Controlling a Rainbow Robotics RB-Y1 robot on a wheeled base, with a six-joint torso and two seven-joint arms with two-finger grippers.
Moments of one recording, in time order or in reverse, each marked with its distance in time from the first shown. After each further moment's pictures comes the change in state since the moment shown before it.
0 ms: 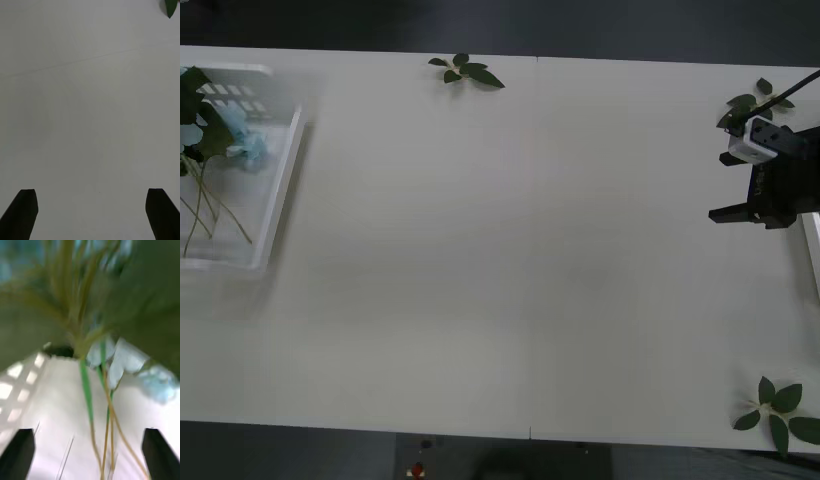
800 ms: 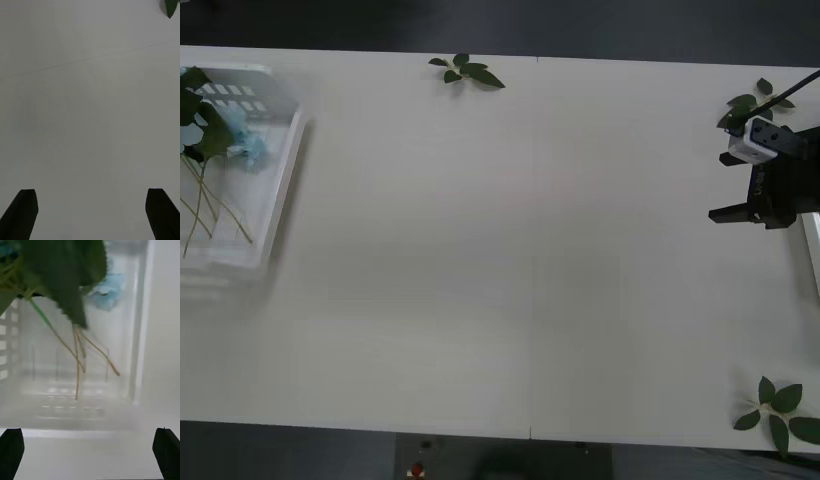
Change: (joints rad) right arm 0.000 0.000 0.000 0.000 0.000 0.000 0.000; left arm 0.000 0.139 0.405 -0.272 0.277 0.959 -0.363
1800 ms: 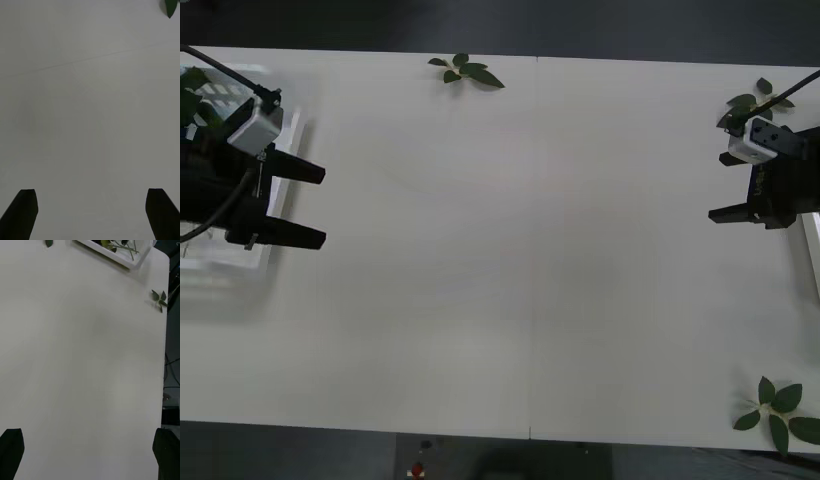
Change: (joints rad) right arm 0.000 0.000 0.000 0.000 0.000 0.000 0.000; left arm 0.000 -0.229 -0.188 -0.319 0.544 -0.037 -0.803
